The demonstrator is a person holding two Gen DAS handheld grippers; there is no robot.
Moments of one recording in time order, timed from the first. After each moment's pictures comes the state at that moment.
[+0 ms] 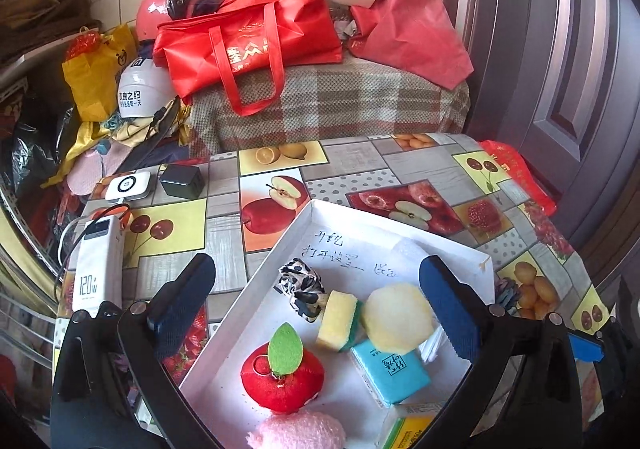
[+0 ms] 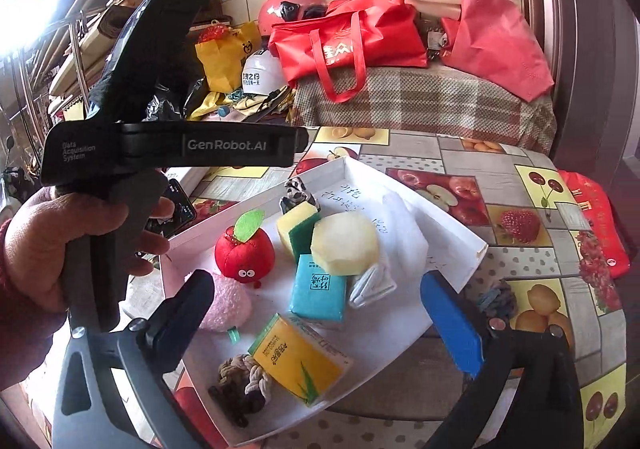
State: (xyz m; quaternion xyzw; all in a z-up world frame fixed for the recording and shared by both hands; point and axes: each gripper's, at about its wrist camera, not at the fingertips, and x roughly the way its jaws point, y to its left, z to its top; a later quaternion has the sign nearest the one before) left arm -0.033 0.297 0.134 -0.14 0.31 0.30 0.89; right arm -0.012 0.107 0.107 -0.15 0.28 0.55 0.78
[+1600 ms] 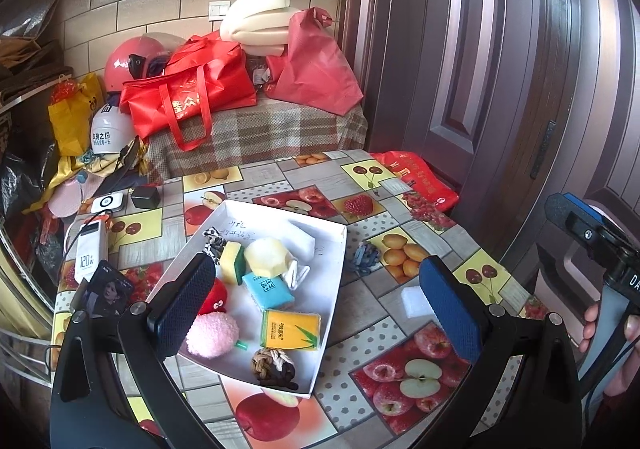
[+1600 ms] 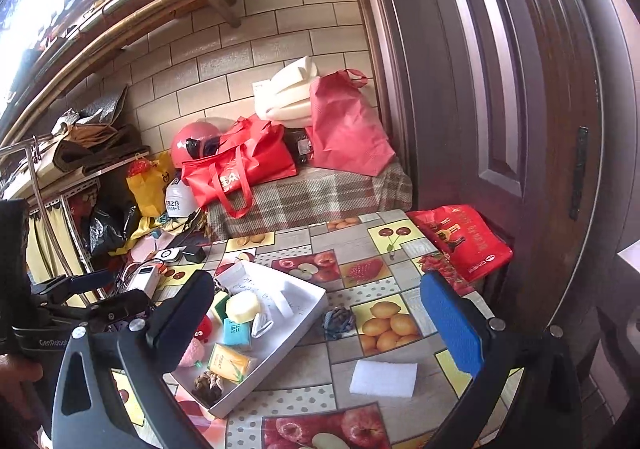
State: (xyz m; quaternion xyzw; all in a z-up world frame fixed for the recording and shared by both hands) left arm -0.117 0.122 0.210 -0.10 0.26 0.21 0.94; right arm -0.015 -0.095 0.209 0.01 0.18 0.41 0.90
